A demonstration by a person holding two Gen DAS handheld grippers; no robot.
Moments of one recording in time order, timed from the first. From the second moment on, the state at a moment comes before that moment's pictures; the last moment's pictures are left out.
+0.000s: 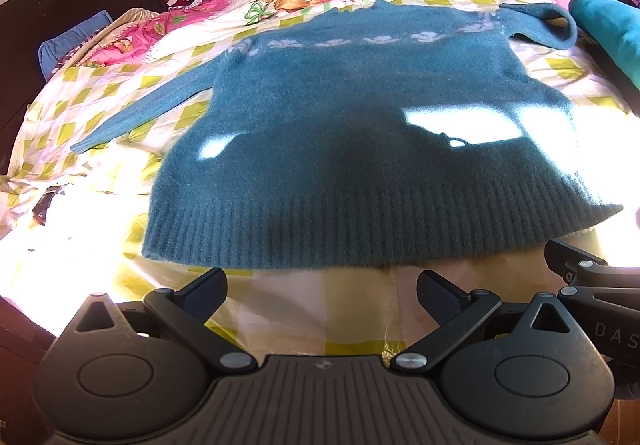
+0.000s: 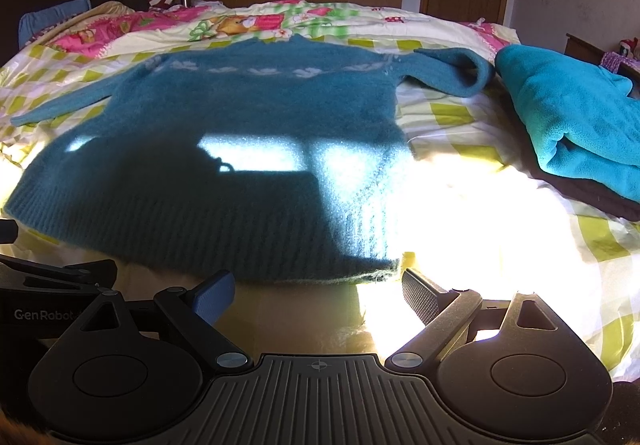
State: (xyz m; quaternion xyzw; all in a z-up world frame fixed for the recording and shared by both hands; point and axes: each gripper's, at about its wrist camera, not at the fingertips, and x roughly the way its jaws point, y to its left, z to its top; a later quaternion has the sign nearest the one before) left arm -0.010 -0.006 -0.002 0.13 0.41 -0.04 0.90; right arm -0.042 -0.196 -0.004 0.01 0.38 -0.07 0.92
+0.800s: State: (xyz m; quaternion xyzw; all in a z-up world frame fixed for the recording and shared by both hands) left arm -0.008 -0.011 -0.002 0.14 0.41 -0.04 0.90; right arm -0.042 -0.198 -0.005 0.02 0.38 -0.06 0.92
